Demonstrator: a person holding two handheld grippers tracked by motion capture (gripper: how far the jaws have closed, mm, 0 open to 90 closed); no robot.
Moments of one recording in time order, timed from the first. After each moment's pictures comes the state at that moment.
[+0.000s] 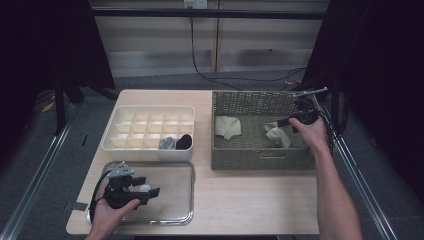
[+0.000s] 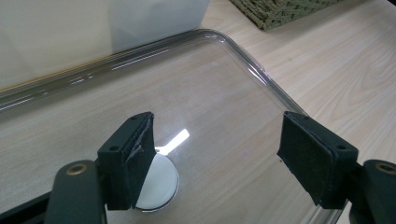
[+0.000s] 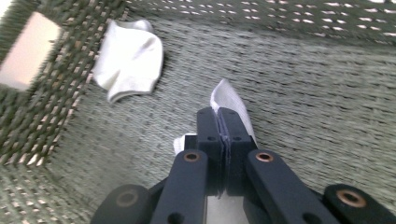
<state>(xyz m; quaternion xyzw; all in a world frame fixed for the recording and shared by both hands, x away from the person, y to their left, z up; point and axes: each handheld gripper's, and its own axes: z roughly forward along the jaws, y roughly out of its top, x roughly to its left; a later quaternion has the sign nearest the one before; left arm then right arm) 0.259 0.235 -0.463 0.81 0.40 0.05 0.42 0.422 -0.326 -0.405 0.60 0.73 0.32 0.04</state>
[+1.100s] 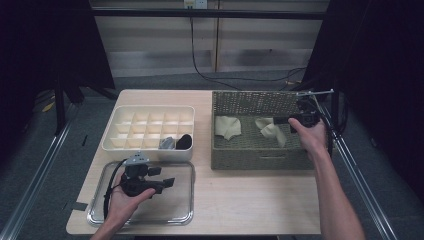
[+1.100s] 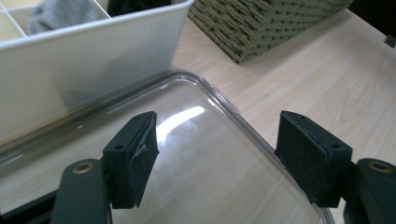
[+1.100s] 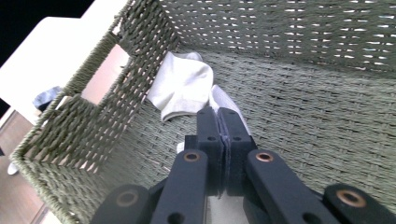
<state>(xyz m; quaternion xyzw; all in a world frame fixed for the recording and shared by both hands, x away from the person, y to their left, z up) 0.281 0.196 -0.453 0.81 0.38 0.03 0.44 0.396 -0.312 -0.384 0.56 0.72 0.41 0.05</state>
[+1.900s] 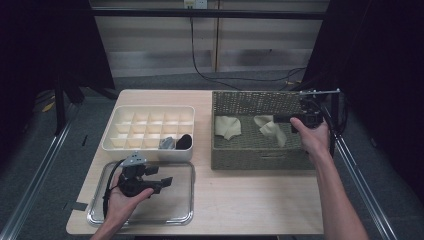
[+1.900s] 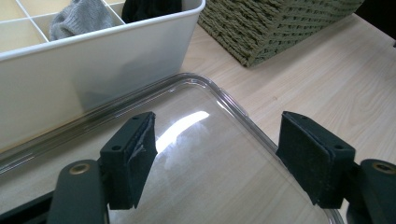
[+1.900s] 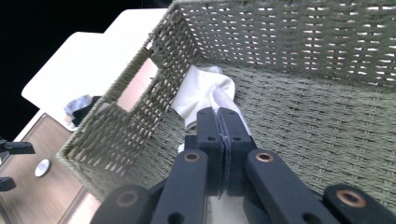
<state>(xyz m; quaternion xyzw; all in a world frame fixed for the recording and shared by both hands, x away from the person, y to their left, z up) 0.281 0.202 -0.452 0.81 0.38 0.05 0.44 0.376 -0.304 -0.362 0.55 0.71 0.44 0.06</state>
